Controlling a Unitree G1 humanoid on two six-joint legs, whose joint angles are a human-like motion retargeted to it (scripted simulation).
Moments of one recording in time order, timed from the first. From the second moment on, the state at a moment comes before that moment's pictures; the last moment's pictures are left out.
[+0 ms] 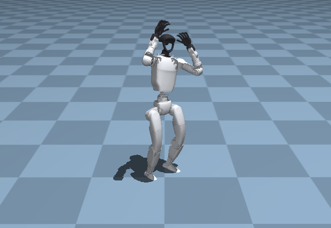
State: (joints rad) left arm -1.05 0.62 0.00 -0.57 0.26 -0.17 -0.10; right arm -1.20 -0.93 -0.19 -0.64 -0.75 0.26 0.49; waist -0.06 -0.19 -0.16; left_leg -0.04 0.15 0.22 0.54 -0.48 -0.02; right_leg -0.06 0.04 -0.02 0.46 -0.34 0.09
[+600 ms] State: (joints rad) left arm -0.28 0.25 -0.04 -0.66 0.04 -0.14 -0.40; right arm -0.27 -0.33 -0.53 -0.52 -1.02 0.38 0.65; waist -0.11 -0.13 -0.08; left_leg -0.03 0.05 0.42 0.18 -0.28 0.00; right_leg -0.30 0.01 0.11 0.49 -0.33 0.10
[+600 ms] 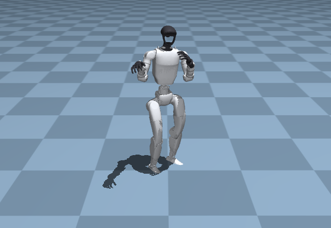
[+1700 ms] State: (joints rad) left arm -0.21 0.17 -0.15 -0.66 0.22 -0.11 -0.38; right arm -0.28 -0.38 0.13 -0.69 -0.59 0.23 0.92; waist -0.43 0.14 -0.07; left_leg -0.15 -0.02 0.93 -0.06 -0.18 0.05; right_leg -0.65 0.18 0.47 0.40 -0.10 0.21
